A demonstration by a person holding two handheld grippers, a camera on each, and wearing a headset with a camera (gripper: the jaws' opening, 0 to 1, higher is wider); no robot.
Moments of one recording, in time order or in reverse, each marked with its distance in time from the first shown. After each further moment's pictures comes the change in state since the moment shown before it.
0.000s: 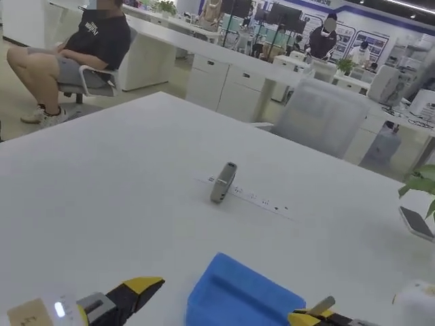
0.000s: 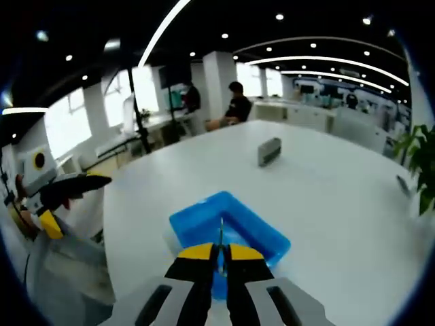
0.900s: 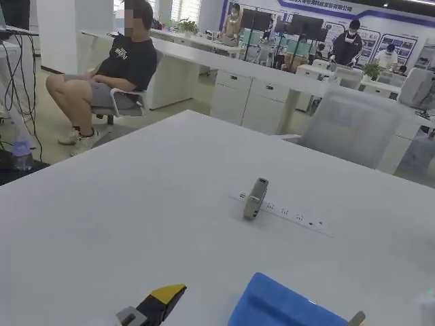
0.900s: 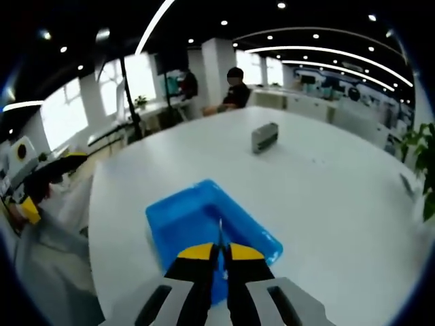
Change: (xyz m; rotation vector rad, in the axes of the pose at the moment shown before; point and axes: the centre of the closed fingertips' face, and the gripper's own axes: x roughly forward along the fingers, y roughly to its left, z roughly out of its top) left arm -0.007 0.023 0.002 0.050 -0.014 0.115; right arm 0.022 -0.017 -0.007 -0.030 0.070 0.000
